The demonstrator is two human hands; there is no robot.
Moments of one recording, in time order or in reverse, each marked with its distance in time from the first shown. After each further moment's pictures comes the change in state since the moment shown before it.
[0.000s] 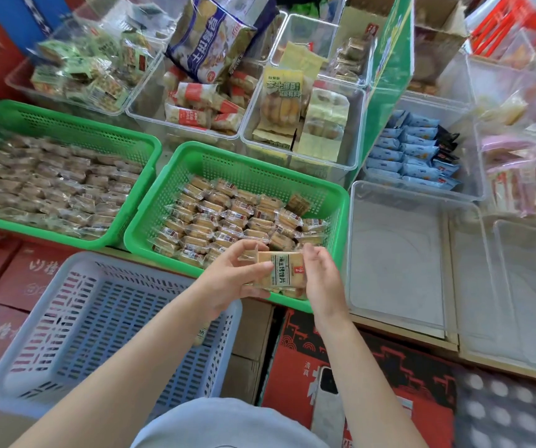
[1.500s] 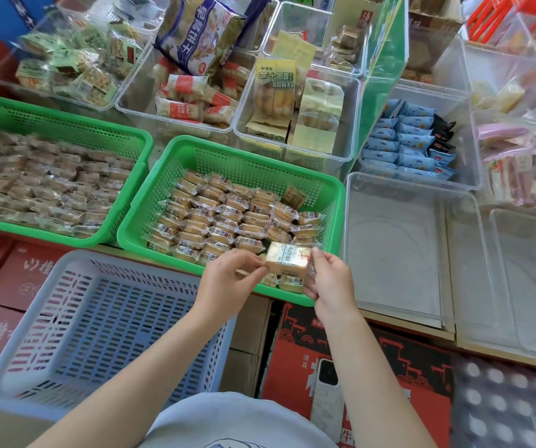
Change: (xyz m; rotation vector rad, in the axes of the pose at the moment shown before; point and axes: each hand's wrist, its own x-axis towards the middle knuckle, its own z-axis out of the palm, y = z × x) left_hand 0.007 -0.040 -0.003 0.837 0.309 0.543; right_hand 0.013 0.010 -0.013 0.248 0.117 0.256
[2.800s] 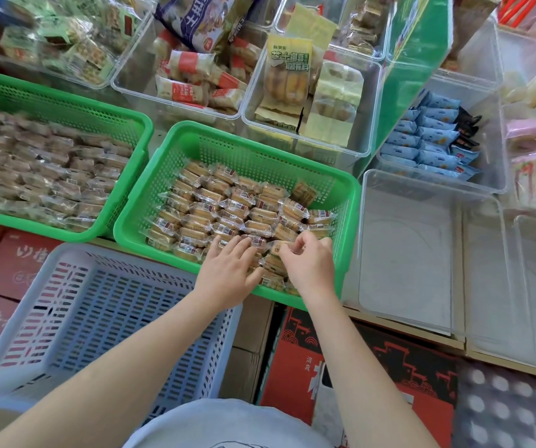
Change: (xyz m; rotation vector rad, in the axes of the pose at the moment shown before) left_hand 0.047 -0.071 0.016 0.871 -0.450 -0.036; right_hand 0.053 0.014 0.046 -0.972 0.107 -0.341
